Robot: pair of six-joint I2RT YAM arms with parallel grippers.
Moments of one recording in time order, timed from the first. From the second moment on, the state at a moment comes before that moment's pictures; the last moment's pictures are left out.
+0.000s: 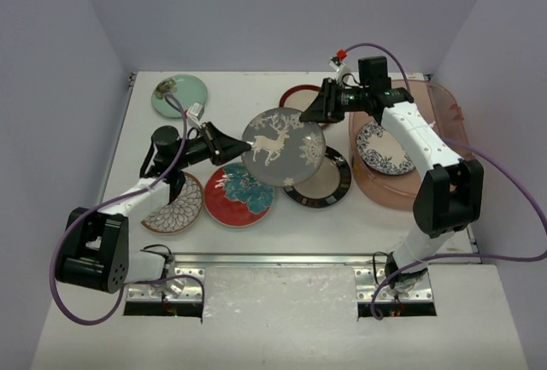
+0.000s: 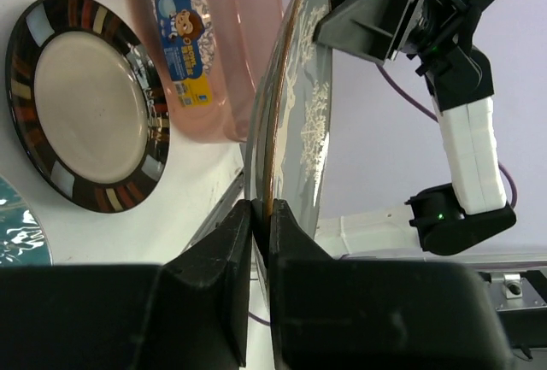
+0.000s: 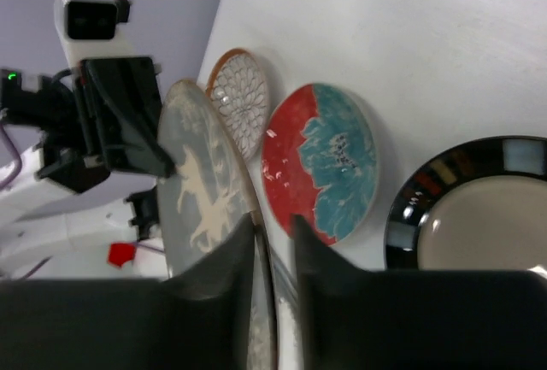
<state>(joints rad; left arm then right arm) -0.14 1.29 0.57 0.65 0.86 -1.26 0.21 1.71 1.46 -0.45 -0.85 0.42</state>
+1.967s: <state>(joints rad) -0.09 0.99 0.82 -0.37 0.37 -0.48 -0.37 1.43 0.78 -0.12 -0.09 0.82</state>
